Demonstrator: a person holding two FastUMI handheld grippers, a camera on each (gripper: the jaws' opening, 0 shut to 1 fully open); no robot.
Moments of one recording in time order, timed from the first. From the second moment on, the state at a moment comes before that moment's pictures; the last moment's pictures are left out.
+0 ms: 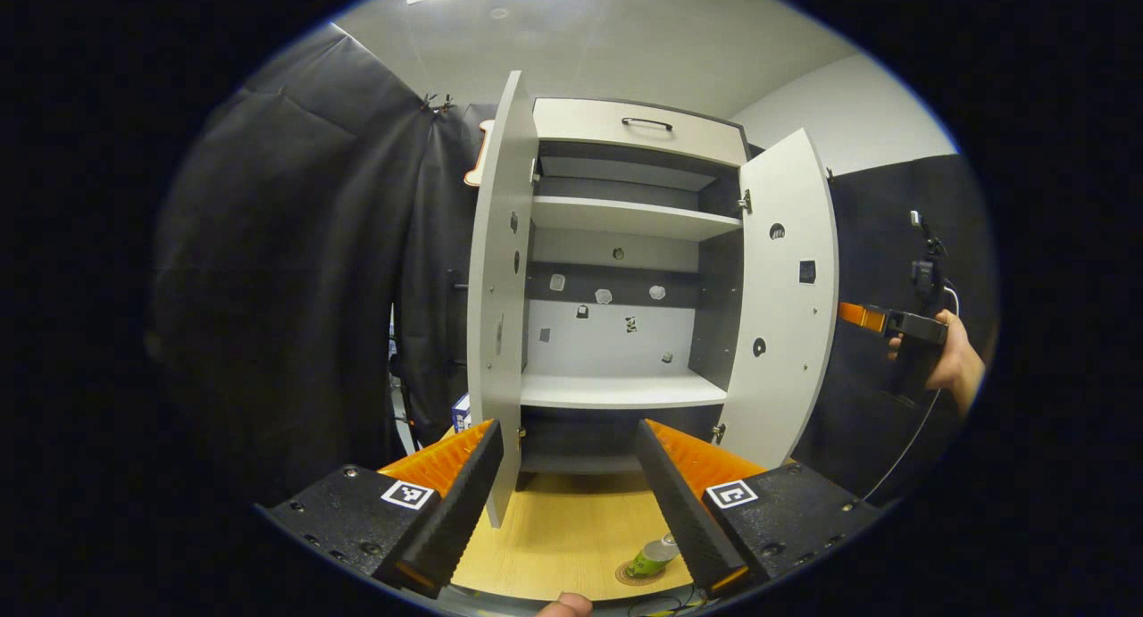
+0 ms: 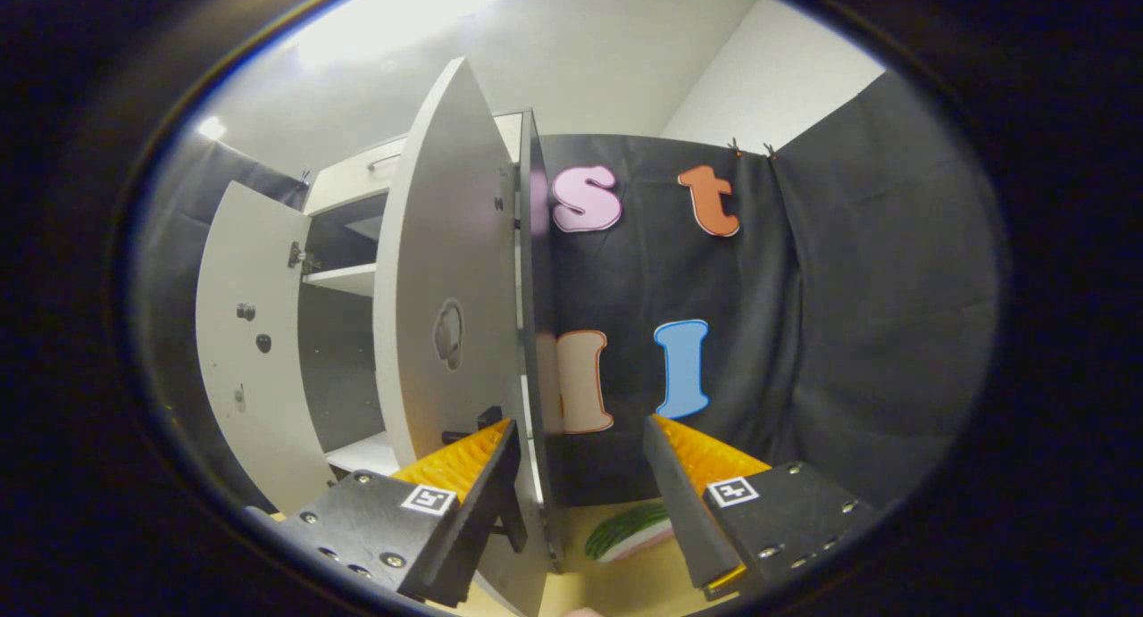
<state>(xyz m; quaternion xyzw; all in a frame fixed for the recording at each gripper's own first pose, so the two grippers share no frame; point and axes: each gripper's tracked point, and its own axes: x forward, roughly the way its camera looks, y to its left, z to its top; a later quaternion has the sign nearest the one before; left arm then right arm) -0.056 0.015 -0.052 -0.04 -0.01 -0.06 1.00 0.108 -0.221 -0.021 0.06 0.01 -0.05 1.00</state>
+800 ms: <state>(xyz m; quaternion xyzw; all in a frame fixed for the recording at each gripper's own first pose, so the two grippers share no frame) -0.005 0.009 -0.018 -0.02 -0.04 -0.12 0.99 0.112 -0.146 -0.018 0.07 0.02 -0.05 1.00</state>
